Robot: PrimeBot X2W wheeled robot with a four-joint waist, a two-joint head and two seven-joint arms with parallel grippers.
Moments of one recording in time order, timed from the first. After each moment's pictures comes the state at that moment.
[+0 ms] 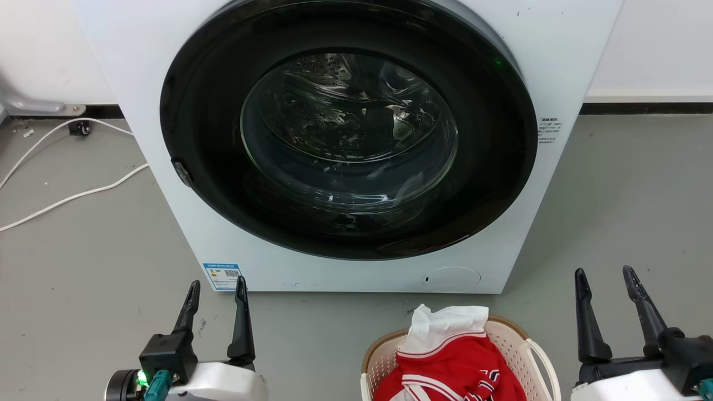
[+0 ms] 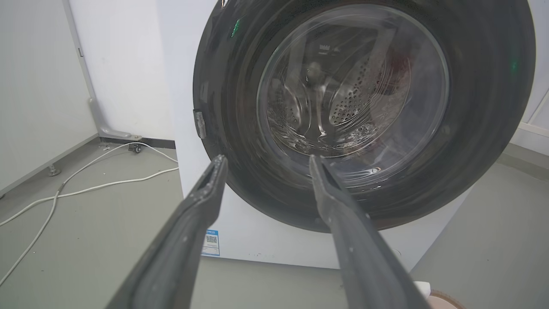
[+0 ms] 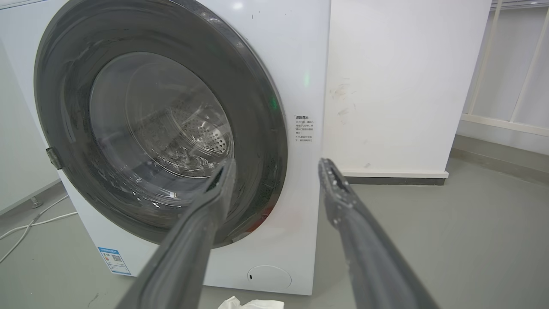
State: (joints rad) left arm 0.03 0.05 -0.07 0.10 -0.17 0.04 -0.23; right arm 0.11 -0.05 -0.05 -0.05 0.08 0.13 -0.23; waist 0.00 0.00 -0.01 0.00
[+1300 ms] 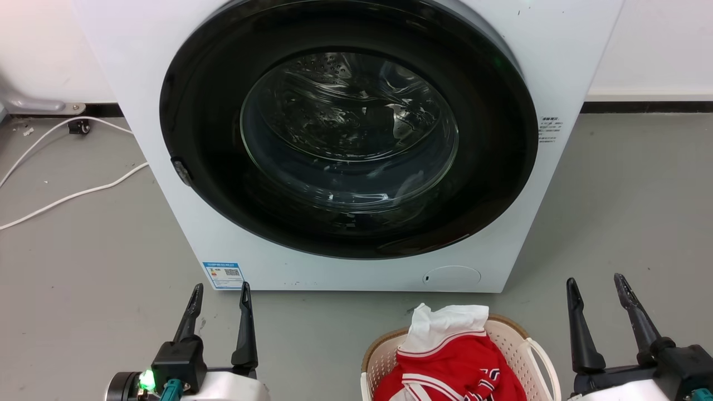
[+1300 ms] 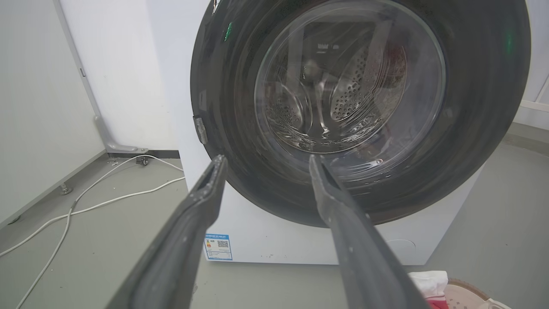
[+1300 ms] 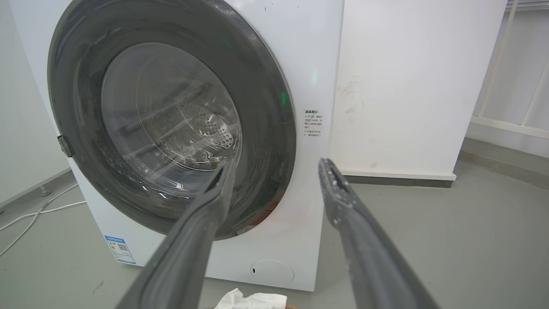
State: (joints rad) left arm 0.04 0.05 -0.07 0.10 -0.08 0.05 -0.26; right arm 0.13 -0.05 -0.04 -0.04 0.06 0.13 -0.26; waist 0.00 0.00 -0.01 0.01
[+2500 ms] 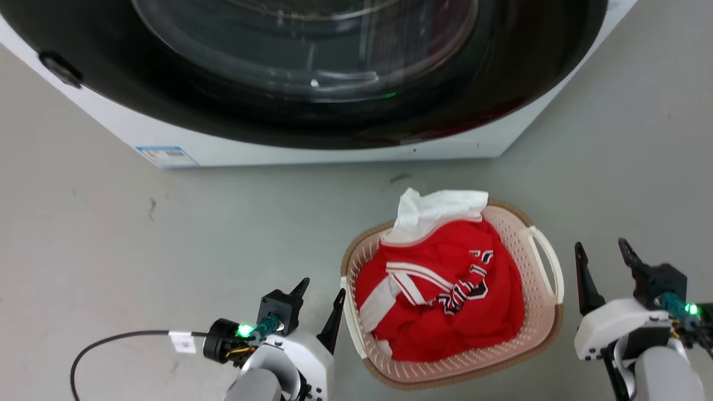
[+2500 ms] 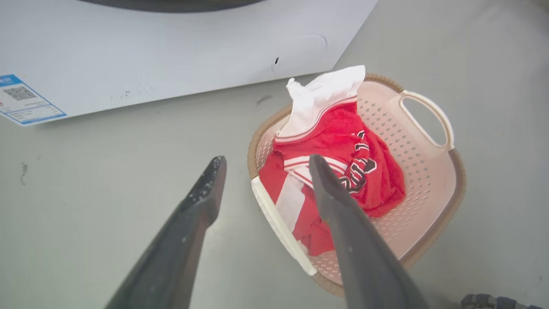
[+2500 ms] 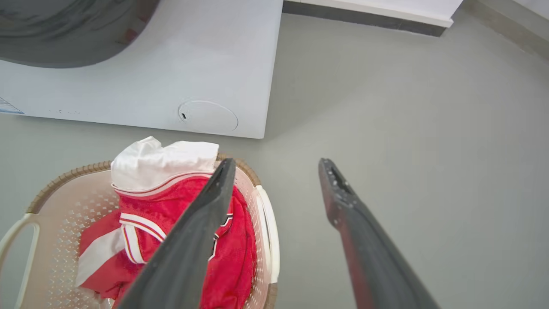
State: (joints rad) left arm -0.32 0.05 -0.38 0.70 -0.21 -0.10 -0.26; right arm -0.25 -0.06 -0.20 0.51 -0.16 0.13 -0.26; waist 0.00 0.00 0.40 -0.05
